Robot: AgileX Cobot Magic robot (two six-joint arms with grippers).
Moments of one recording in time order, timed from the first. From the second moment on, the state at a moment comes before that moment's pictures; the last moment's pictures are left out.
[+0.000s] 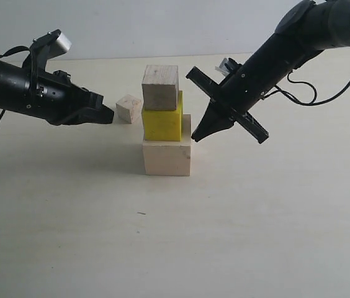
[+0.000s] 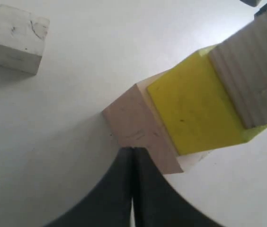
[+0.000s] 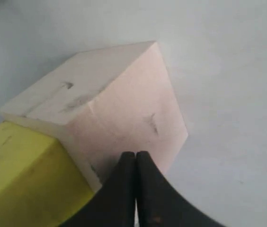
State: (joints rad) left arm -0.23 1.80 -0.98 -1.30 0.67 1.25; right arm 0.24 2.22 -1.54 0.83 1.16 0.19
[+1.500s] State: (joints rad) left arm -0.23 1.97 -1.22 -1.31 0.40 1.55; right arm -0.06 1.71 -1.54 0.75 1.16 -0.21
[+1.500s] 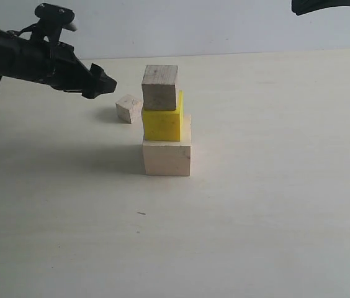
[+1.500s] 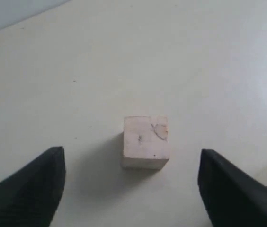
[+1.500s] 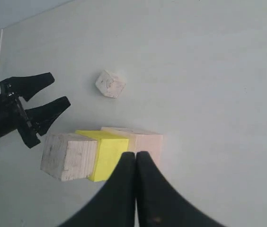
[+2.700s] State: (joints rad) left arm -0.23 2.18 -1.37 -1.42 0.54 1.77; right arm -0.06 1.71 -1.54 0.75 1.22 -0.19
